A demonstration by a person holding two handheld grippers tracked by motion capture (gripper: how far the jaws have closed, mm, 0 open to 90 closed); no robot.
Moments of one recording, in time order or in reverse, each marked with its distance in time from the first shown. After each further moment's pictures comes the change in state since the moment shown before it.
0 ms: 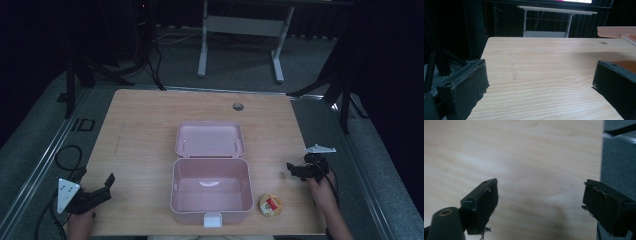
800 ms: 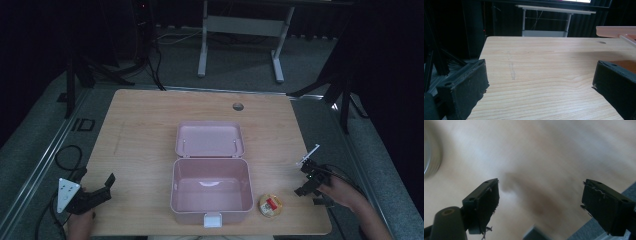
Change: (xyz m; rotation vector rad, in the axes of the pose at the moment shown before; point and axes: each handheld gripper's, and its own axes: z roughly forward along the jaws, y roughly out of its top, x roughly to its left) left arm 0.000 0.000 0.000 0.008 -0.011 0.000; right arm 0.008 0.005 -0.022 0.600 0.270 -0.353
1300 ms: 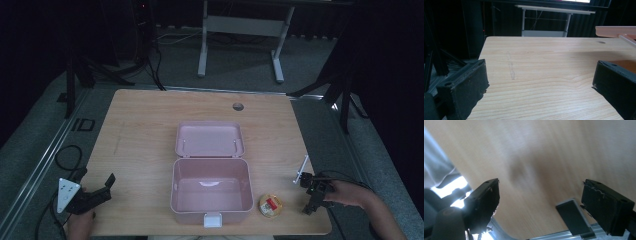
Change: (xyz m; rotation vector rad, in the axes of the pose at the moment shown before) left arm 0.000 0.000 0.000 -0.002 -0.002 0.000; right arm 0.024 -0.006 0.003 0.219 0.137 -0.280
